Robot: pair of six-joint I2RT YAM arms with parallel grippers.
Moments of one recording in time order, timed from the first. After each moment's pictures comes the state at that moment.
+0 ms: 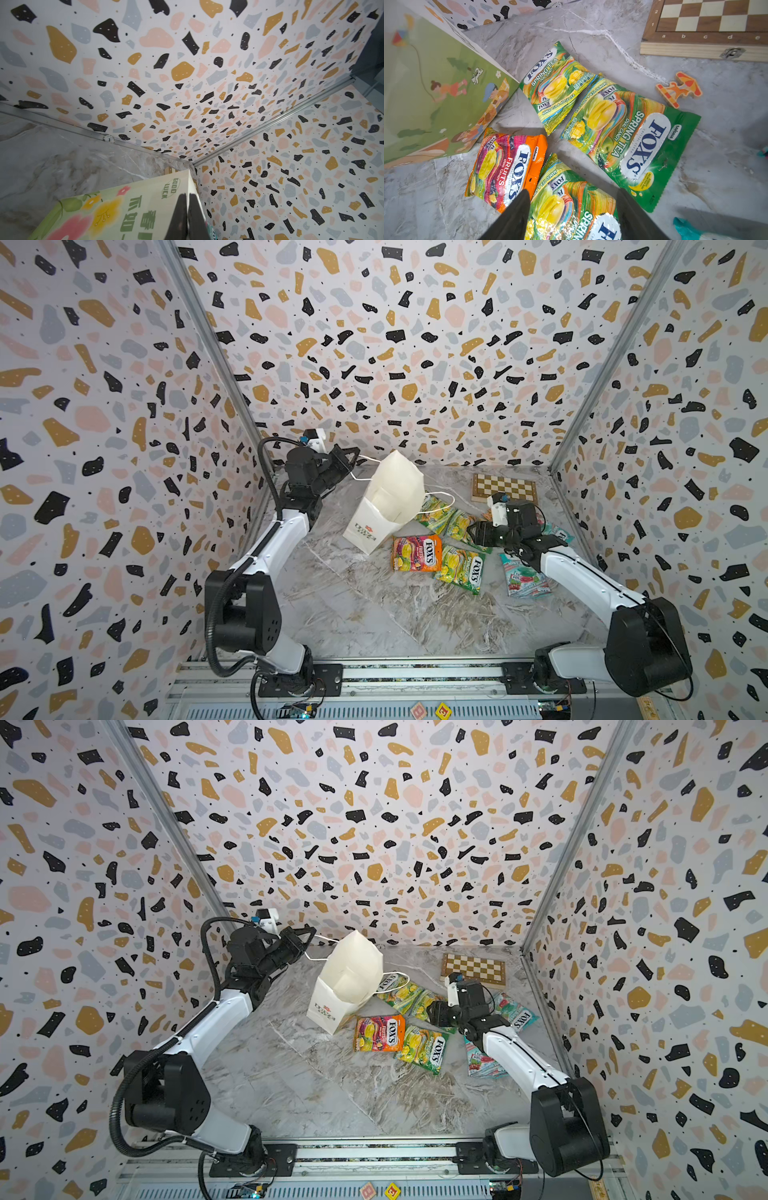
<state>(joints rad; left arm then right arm) -0.10 1.57 1.24 0.27 0.52 -0.91 0.29 1.33 0.85 -0.23 -0.22 0.28</state>
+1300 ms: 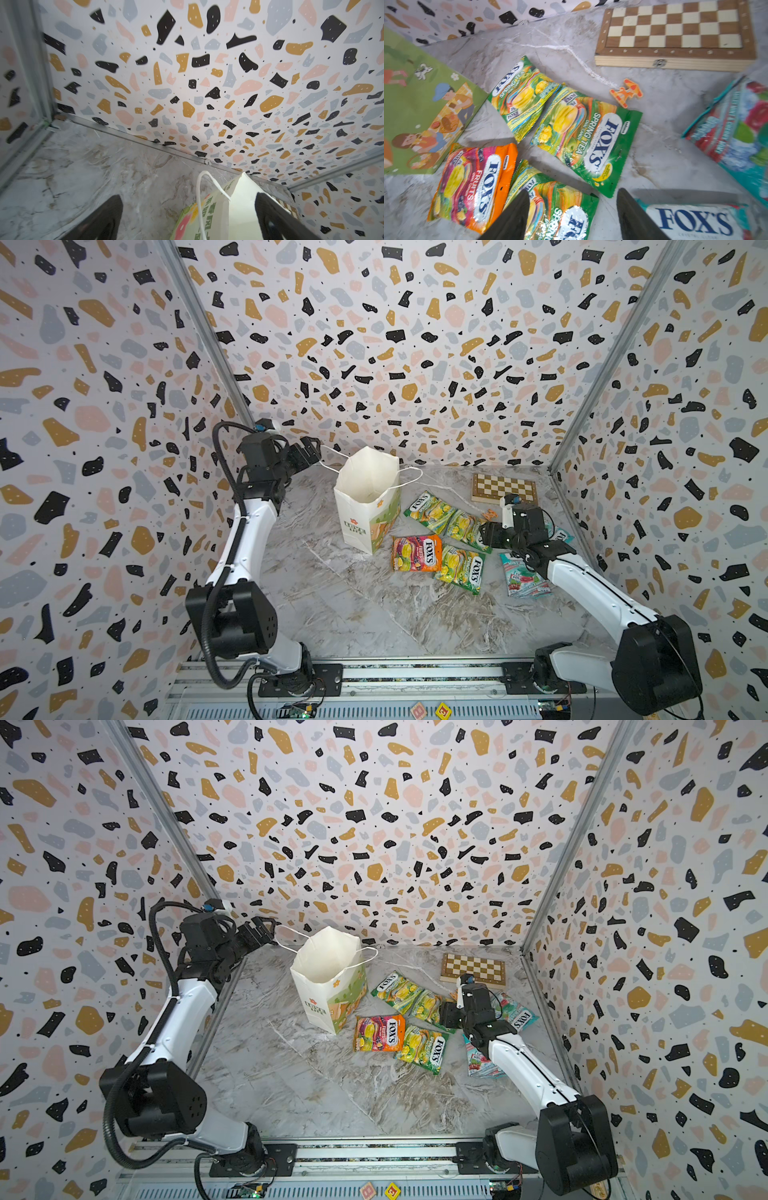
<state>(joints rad) 0.12 1.50 1.45 -0.22 0.27 -0.42 0.27 1.23 0.80 -0.26 0.00 0.29</state>
